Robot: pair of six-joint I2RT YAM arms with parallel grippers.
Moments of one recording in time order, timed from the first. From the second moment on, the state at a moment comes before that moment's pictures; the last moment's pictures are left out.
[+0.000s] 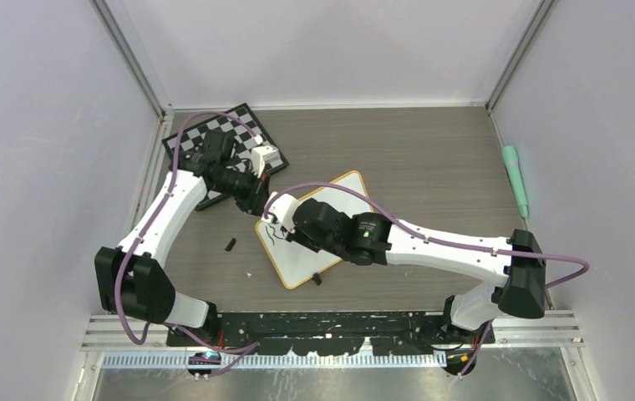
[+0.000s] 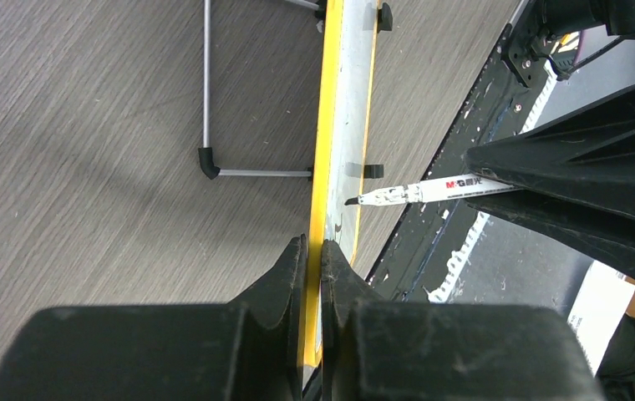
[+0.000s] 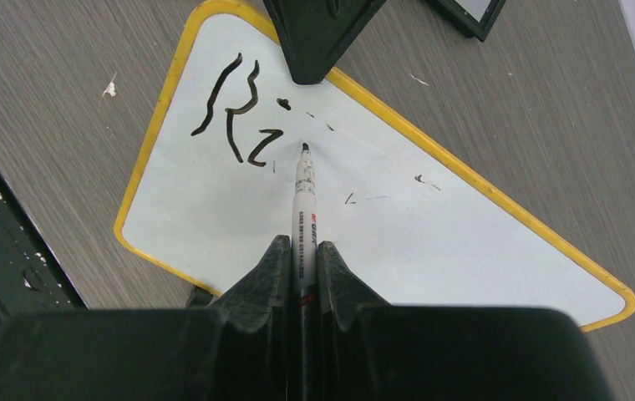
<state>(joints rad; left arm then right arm) -0.24 1.42 1.27 -1.01 0.78 0.36 1.23 1.48 1.28 -0.46 0.33 -0.15</state>
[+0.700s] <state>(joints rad) -0.24 1.42 1.26 -1.00 0.78 0.36 1.23 1.51 1.28 -0.46 0.35 -0.14</state>
